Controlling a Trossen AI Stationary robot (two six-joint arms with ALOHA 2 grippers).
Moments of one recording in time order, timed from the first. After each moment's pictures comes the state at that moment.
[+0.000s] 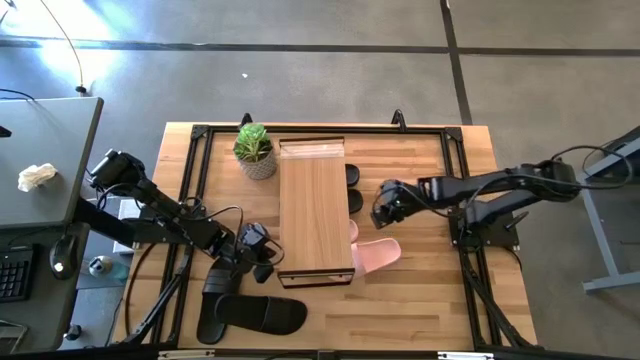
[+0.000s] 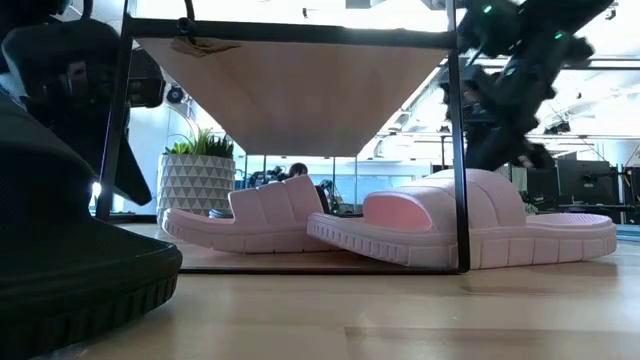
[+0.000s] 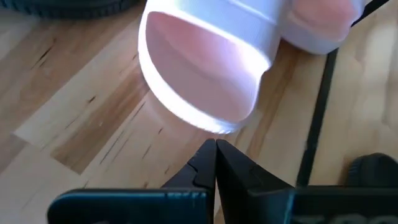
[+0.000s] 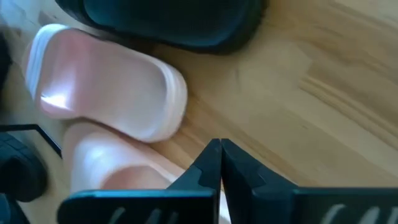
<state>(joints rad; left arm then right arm) -0.42 1.39 0.52 -0.06 -0.42 -1.04 -0.05 1.25 0.64 -0.37 -0.06 1.01</state>
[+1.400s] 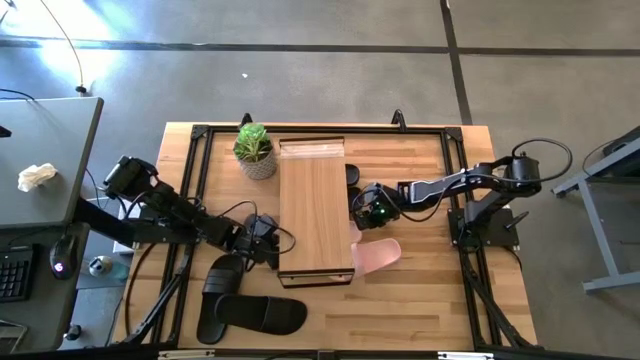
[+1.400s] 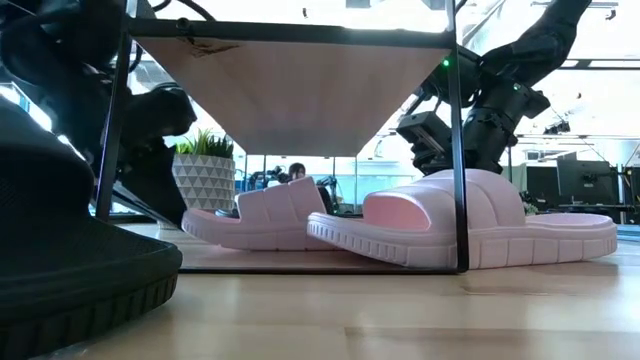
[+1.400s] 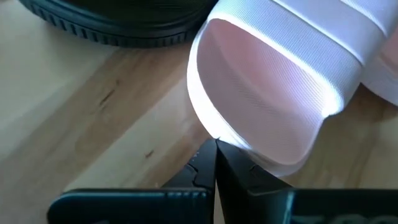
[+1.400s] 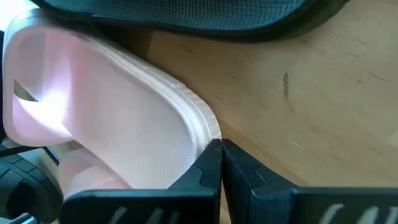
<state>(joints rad) -0.27 1.54 0.52 0.04 -0.51 -1.01 -0.10 1.57 0.64 -0.02 -0.21 1.10</state>
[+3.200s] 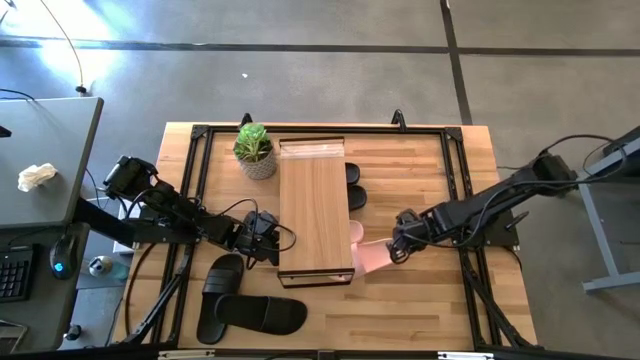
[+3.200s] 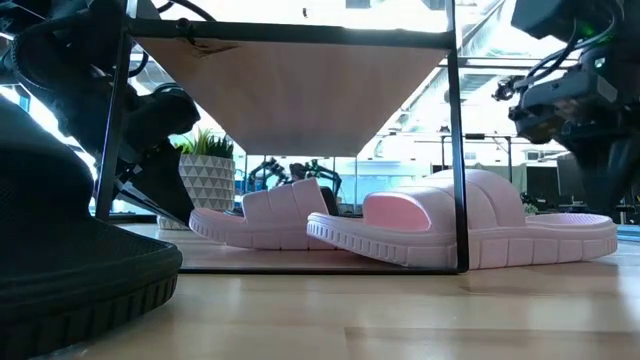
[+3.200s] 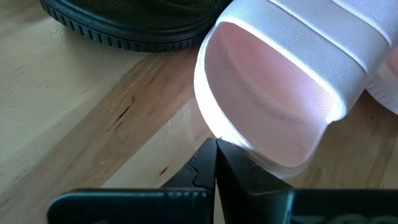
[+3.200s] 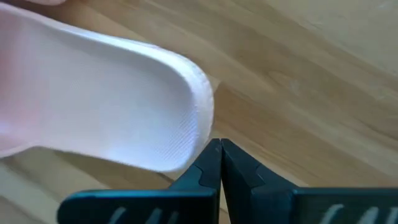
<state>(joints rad) -0.26 1.53 0.52 0.03 -0.54 -1.00 0.33 1.27 0.64 -0.68 0.01 1.41</state>
